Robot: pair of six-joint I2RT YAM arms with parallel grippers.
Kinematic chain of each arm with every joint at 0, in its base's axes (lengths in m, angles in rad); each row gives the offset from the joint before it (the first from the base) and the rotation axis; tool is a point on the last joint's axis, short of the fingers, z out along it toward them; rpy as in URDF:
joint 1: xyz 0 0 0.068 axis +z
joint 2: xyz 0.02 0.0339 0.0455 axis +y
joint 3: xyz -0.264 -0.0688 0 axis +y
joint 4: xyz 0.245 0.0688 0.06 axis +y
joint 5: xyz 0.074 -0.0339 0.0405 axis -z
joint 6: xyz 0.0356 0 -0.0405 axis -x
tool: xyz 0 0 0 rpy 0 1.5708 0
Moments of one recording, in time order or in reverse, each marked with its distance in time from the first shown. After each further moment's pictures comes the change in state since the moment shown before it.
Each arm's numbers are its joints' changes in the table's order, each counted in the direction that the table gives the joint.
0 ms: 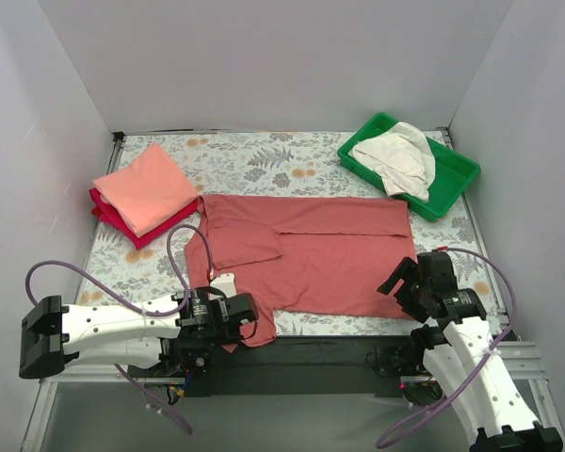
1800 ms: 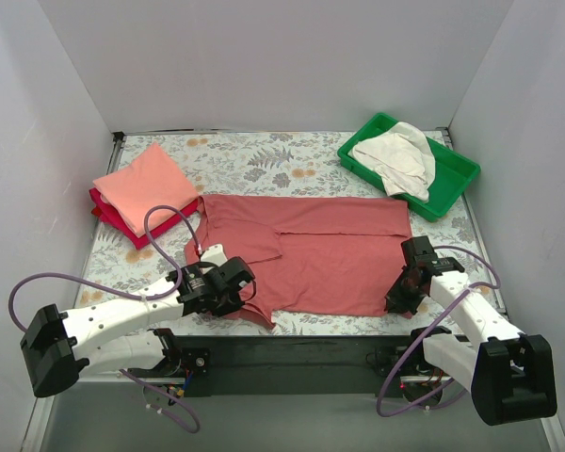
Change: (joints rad) left arm 0.287 0.042 -0.095 -0.056 -0.078 -0.092; right arm 0.000 0.455 -0.055 -0.042 -0.027 -0.019
